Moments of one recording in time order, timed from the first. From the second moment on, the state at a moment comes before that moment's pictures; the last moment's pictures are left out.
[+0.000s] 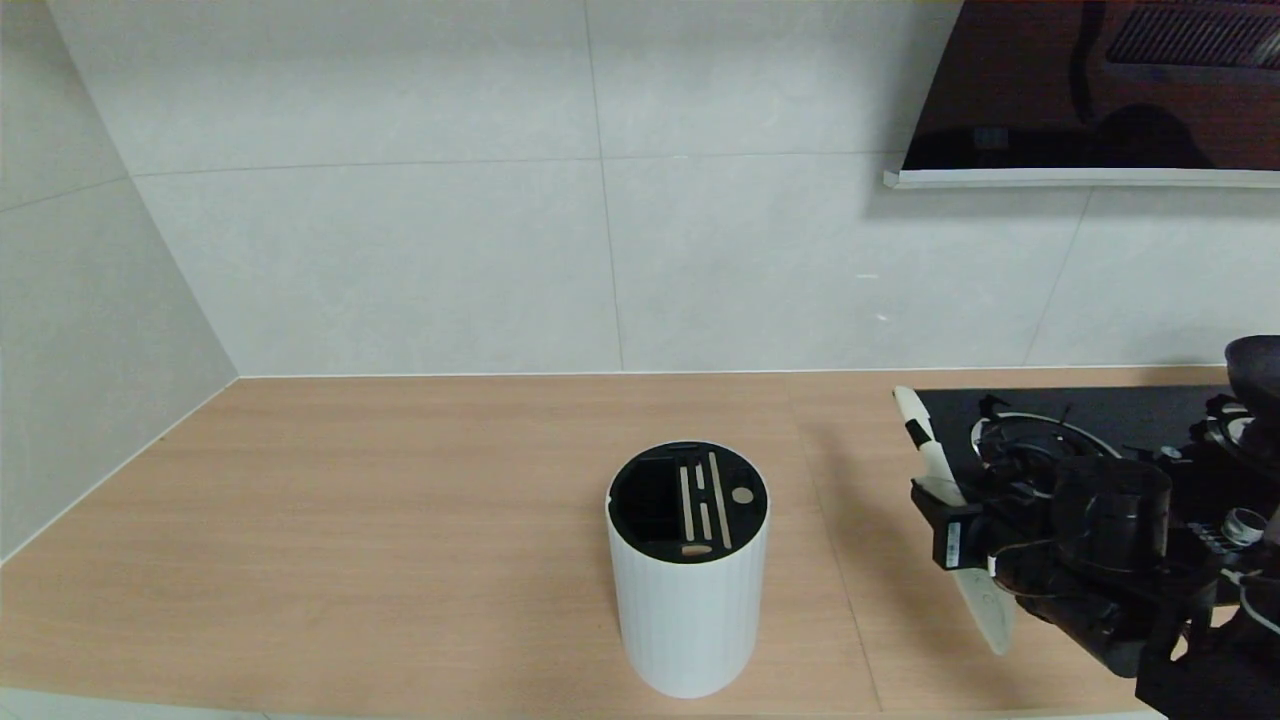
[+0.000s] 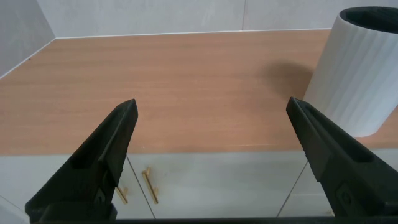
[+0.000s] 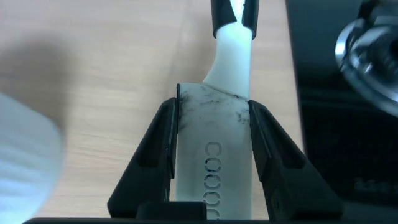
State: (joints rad) left arm 0.00 0.00 0.00 0.00 -0.01 0.02; right arm 0.38 1.96 -0.34 -1.34 -0.26 0.07
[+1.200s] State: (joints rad) left arm -0.02 0.59 -0.51 0.08 -0.33 -0.04; right arm 0.45 1.64 -0.77 -0.64 -0.20 0.06
